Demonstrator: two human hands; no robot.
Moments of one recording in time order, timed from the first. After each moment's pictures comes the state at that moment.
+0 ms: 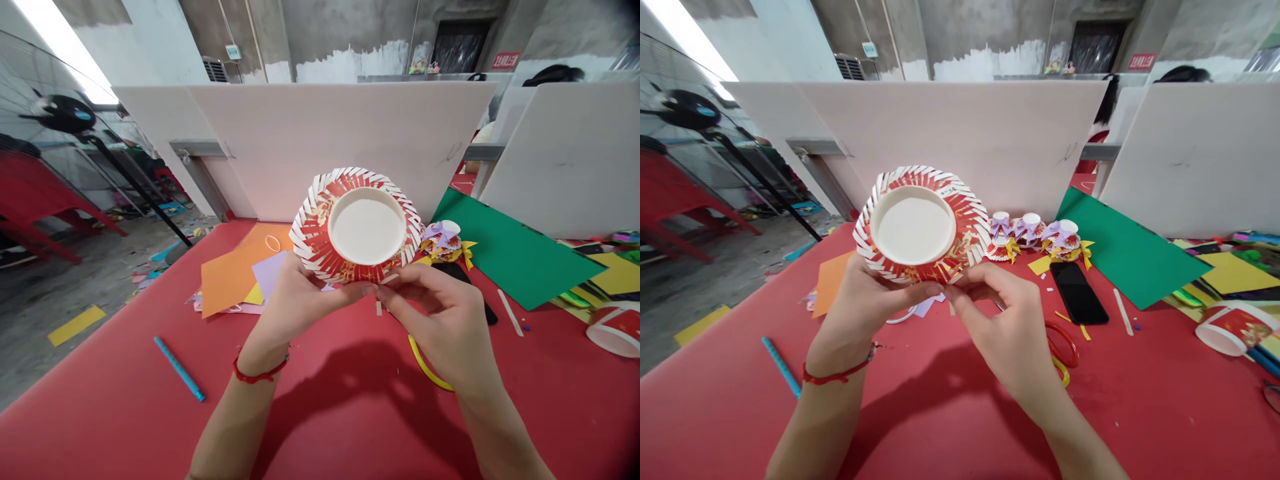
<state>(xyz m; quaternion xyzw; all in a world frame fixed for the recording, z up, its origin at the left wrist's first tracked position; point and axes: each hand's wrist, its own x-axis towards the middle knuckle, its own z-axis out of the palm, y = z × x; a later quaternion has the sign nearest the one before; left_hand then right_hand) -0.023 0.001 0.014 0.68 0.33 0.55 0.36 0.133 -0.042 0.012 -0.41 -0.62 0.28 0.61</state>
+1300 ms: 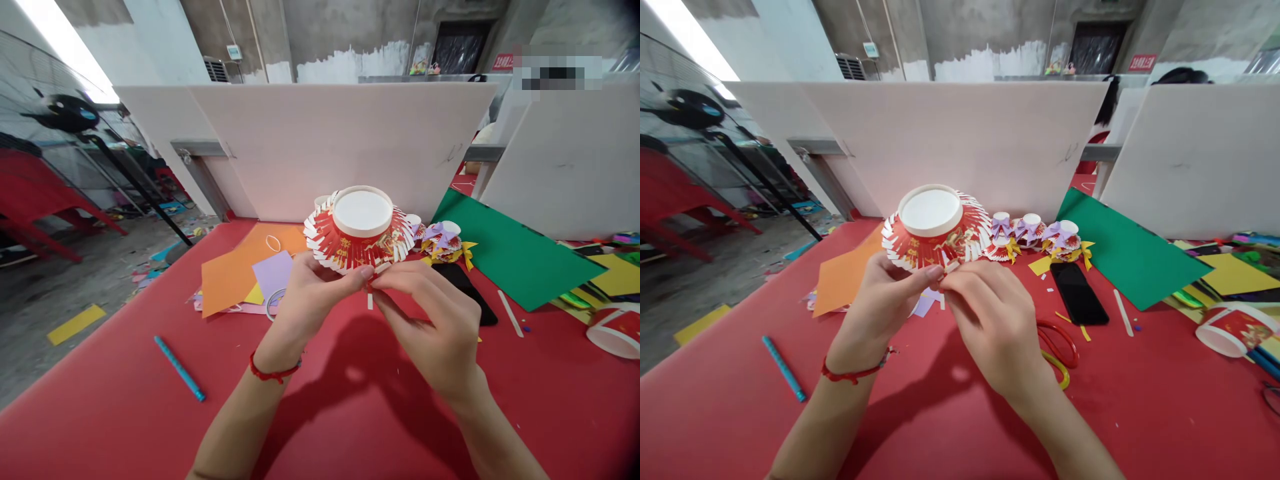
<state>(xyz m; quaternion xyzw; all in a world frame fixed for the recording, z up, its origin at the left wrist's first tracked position) -0.012 0.003 0.000 0.53 0.26 0.60 0.54 0.131 -0.035 -0.001 -0.32 -0.75 -0.07 0.58</state>
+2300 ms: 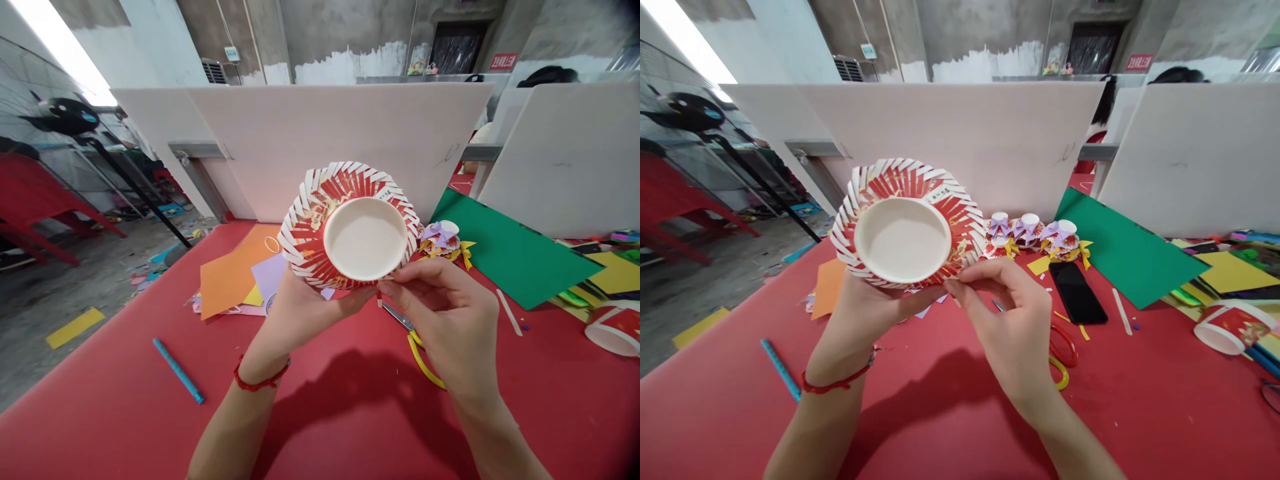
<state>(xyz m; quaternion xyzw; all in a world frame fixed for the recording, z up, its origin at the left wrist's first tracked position) -0.019 -0.004 0.006 0.69 0.36 0.57 0.27 0.129 -0.041 0.009 -0.40 -0.54 0.27 0.69</state>
